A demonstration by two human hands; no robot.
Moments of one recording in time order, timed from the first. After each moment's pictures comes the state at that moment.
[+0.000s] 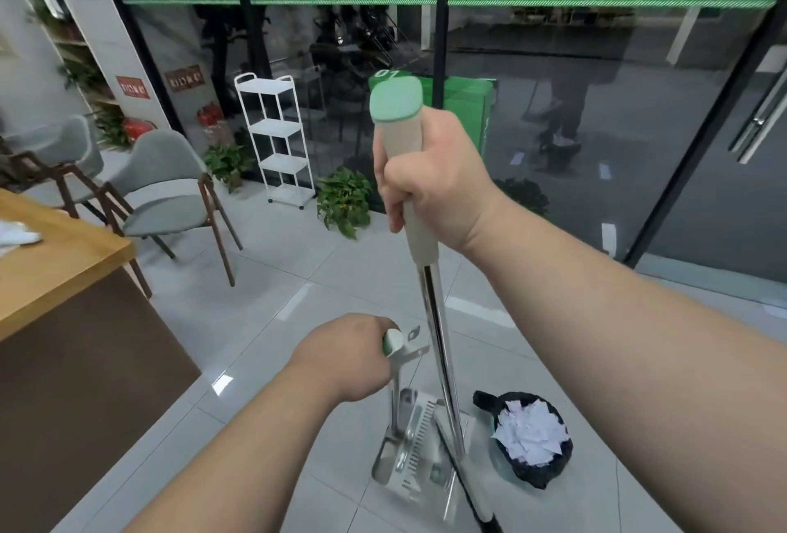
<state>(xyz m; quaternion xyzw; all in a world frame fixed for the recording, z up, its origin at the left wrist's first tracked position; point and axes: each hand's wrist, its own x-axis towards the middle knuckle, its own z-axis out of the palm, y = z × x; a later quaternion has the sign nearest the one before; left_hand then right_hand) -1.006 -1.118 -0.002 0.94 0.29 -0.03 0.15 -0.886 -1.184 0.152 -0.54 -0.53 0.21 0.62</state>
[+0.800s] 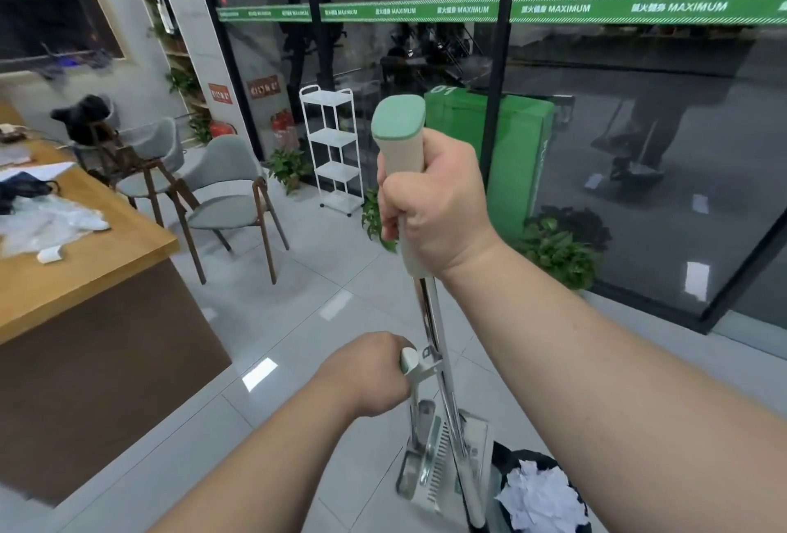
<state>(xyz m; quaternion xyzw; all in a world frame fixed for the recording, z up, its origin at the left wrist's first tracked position) -0.898 -1.140 -0.001 0.90 0.38 -0.02 0.22 -0.797 -1.180 0.154 -0.45 -0.50 0.23 0.70</state>
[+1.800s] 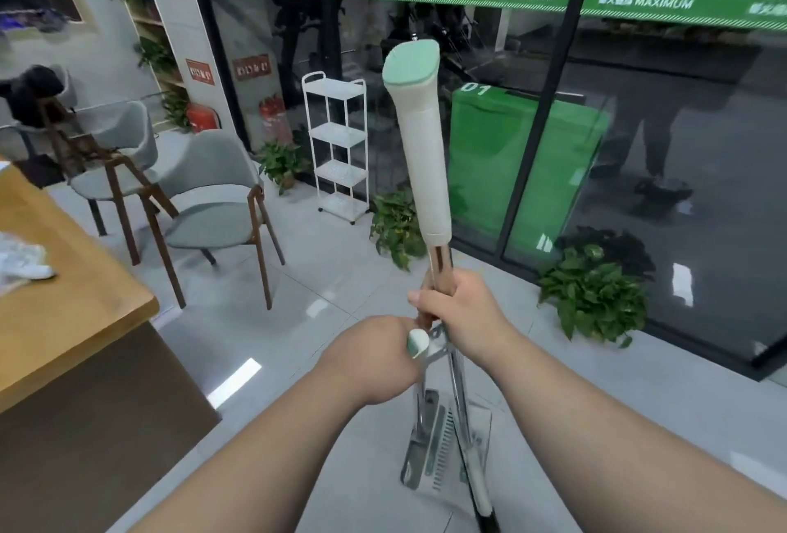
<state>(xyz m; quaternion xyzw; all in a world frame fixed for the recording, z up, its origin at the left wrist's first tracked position) -0.885 -0.763 -0.001 0.90 0.34 0.00 0.26 -0.749 -0.823 0.008 -0.63 -0.42 0.35 0.55</state>
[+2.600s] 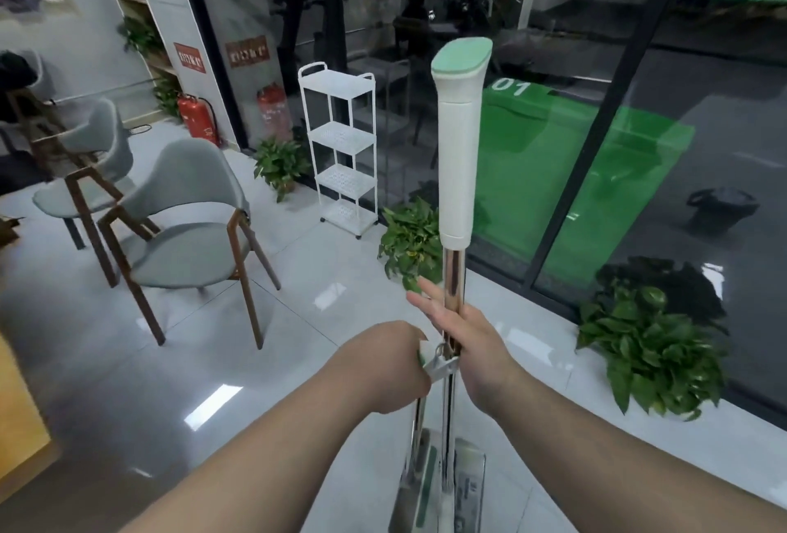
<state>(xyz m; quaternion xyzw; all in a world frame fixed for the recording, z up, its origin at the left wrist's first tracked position) -0.708 -0.480 -0.015 0.87 0.38 -0.09 0.30 -0.582 -0.550 -0.047 -0.57 -0.36 0.47 0.57</state>
